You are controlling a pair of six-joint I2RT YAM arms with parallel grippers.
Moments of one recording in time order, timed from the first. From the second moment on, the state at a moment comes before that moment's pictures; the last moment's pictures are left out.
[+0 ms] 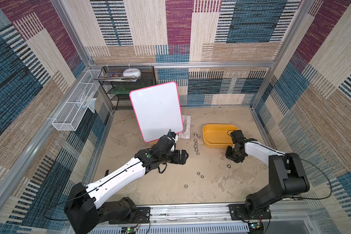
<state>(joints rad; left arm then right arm) -0.75 1.24 0.95 -0.50 0.09 -0.55 0.14 1.57 0.85 -0.62 0.01 0.54</state>
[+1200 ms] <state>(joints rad) -0.75 1.21 0.99 -0.50 0.06 -0.52 0.05 1.97 1.52 -0.75 0.08 0.44</state>
